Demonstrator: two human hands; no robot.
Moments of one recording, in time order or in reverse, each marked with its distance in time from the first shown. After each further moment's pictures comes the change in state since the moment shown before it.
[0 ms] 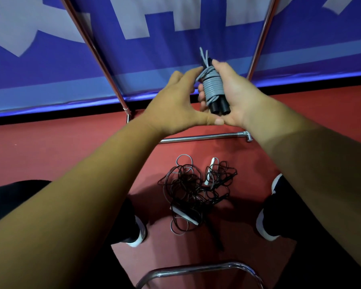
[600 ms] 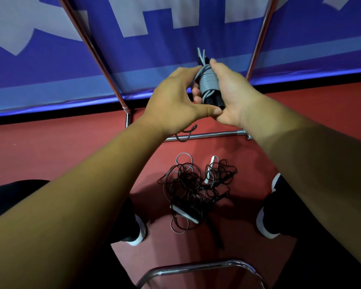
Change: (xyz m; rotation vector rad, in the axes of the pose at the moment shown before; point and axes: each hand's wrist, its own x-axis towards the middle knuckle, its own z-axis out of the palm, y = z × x) left_hand -0.002 0.006 0.006 -0.067 0.148 0.047; right_hand -0.008 0.004 0.010 0.032 0.046 -0.043
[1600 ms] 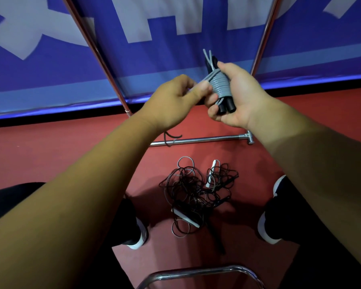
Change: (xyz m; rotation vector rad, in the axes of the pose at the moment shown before) left_hand 0.009 -0.008 -0.015 -0.027 -0.079 -0.190; right_hand 0.002 -0.014 -0.014 -0.010 -0.117 0.130
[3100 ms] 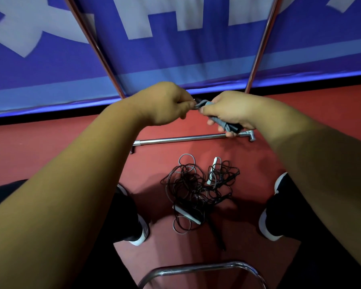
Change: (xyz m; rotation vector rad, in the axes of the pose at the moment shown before) left_hand 0.004 -0.005 -0.028 0.486 -0.307 0.133; right_hand 0.025 0.023 -0.026 -1.063 0.066 -0.016
